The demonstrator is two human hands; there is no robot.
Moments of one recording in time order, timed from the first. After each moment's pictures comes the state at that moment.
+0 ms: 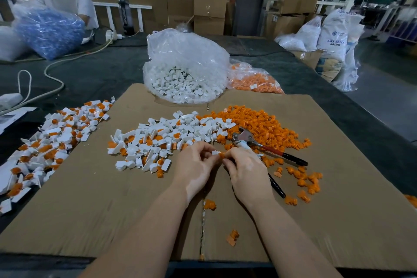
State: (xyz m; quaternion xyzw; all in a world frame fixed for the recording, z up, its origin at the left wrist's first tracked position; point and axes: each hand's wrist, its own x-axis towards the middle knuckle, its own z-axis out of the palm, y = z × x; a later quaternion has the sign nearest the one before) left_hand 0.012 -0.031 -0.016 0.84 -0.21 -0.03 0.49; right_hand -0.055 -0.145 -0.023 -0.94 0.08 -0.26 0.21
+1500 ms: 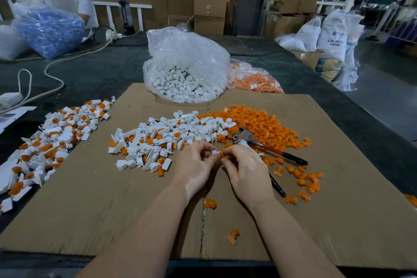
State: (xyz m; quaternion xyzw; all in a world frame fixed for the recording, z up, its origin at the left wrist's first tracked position) left_hand 0.011 -0.029 -0.014 0.84 -0.21 -0.04 0.50; right_hand -0.059 -0.144 -0.020 -0.92 0.04 -0.31 0.23
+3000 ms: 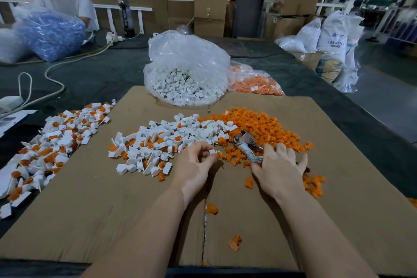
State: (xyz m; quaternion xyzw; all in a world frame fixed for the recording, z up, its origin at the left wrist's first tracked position) left_hand 0.015 -0.029 -0.018 0.78 -0.18 -0.07 0.59; right_hand -0.063 -0.178 0.004 -0.95 0.30 -0.08 0.00
